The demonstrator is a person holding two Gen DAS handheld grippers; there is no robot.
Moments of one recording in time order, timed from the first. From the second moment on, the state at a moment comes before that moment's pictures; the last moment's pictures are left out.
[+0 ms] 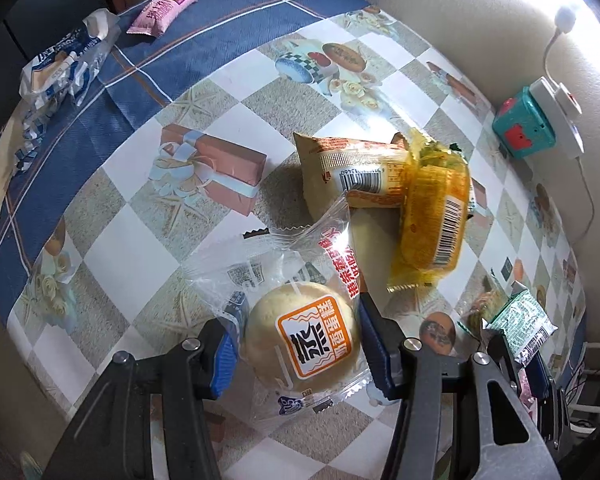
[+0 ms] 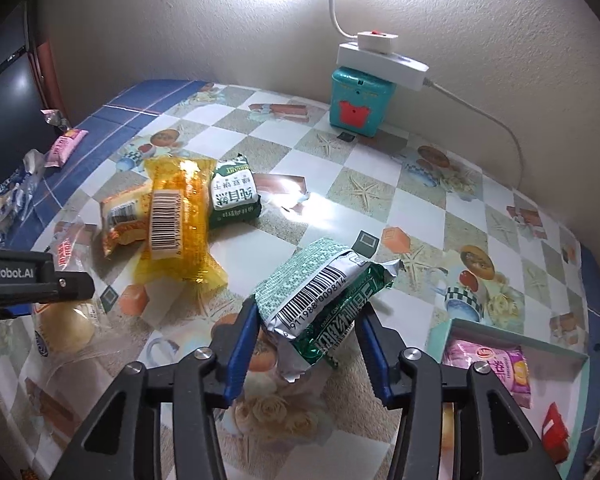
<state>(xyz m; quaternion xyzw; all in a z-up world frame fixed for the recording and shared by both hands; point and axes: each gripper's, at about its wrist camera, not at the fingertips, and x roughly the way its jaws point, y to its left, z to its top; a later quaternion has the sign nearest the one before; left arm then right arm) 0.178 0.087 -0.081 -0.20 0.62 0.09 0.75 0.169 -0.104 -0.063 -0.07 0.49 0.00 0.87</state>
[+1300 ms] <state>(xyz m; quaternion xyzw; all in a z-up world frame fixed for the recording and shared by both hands) 0.115 -0.037 0.023 -0.11 0.55 -0.05 0.83 0.012 -0.280 0.035 0.11 0.47 -0.21 0.85</state>
